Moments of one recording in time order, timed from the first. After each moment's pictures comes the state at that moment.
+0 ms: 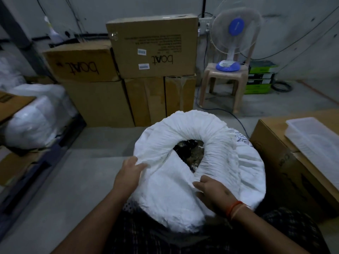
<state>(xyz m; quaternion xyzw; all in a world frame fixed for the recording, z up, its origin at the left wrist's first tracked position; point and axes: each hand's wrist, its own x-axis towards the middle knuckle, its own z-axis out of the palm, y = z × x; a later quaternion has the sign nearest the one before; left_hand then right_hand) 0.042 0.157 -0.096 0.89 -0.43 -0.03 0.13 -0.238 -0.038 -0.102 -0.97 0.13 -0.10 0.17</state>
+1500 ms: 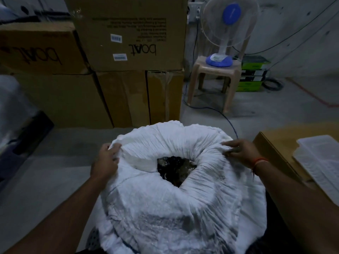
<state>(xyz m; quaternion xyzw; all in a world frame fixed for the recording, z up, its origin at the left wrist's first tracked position) 0.158 0.012 -0.120 0.90 -0.32 -0.09 0.28 -0.204 -0.337 -0.093 -0.84 0.40 -0.10 0.36</state>
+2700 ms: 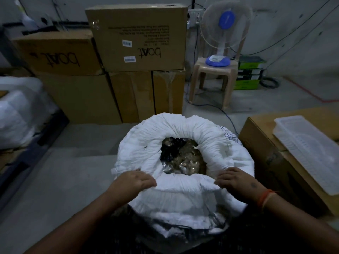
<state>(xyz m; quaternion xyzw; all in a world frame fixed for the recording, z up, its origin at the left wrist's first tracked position) 0.024 0.124 -0.110 0.62 -0.76 0.13 0.14 -0.313 -0.163 -0.102 -1.00 0.01 -0.08 -0.04</state>
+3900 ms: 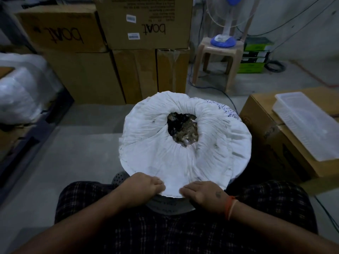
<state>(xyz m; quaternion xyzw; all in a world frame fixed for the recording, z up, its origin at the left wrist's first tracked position) -0.070 0.198 -0.107 0.61 -0.78 -0.01 -0.08 -0.306 0.020 -0.130 -0.98 -0.09 -0.18 0.02</state>
